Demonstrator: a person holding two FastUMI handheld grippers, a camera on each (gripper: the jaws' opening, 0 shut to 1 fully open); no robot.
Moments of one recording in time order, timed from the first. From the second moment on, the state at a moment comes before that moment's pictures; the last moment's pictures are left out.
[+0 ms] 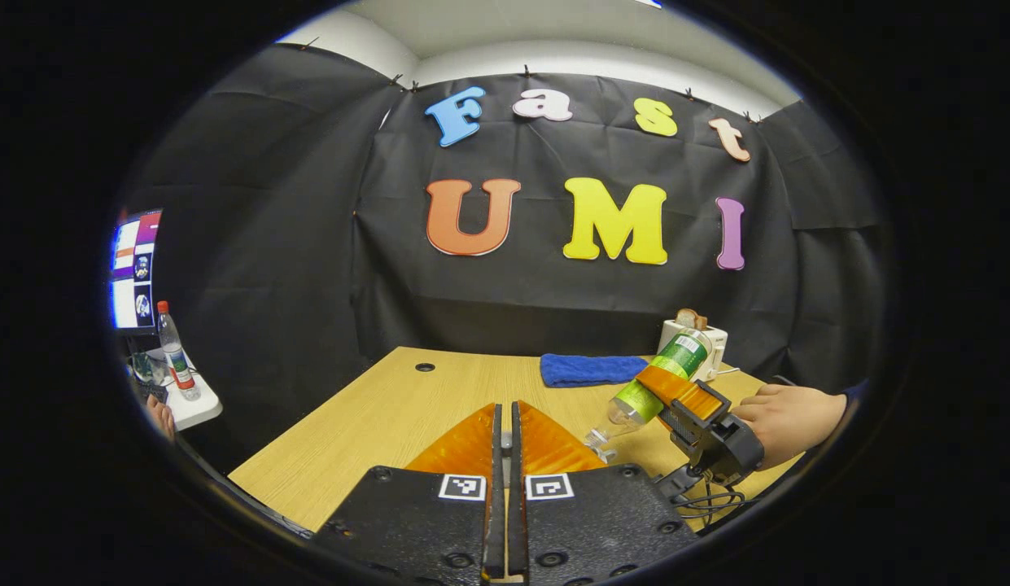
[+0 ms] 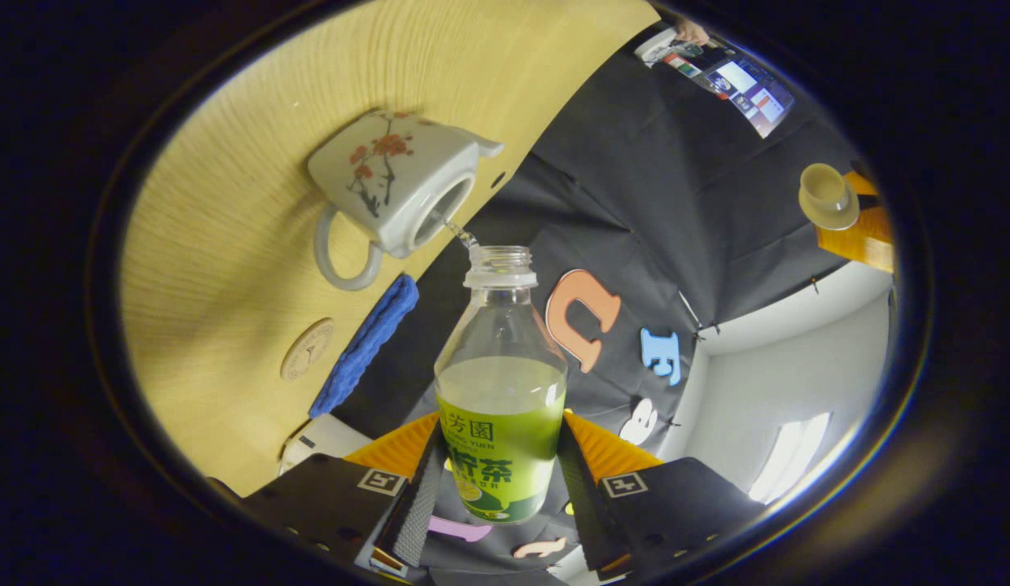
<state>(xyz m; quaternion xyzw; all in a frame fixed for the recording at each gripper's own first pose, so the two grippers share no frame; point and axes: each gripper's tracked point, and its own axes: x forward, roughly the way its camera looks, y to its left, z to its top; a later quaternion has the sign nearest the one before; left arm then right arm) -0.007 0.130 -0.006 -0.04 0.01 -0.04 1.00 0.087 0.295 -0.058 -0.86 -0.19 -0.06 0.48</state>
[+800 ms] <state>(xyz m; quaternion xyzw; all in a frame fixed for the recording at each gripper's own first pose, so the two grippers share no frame) -0.006 0.128 -0.010 -0.04 0.02 -0.04 1.00 0.086 0.293 -0.061 -0.86 -0.20 -0.06 0.47</state>
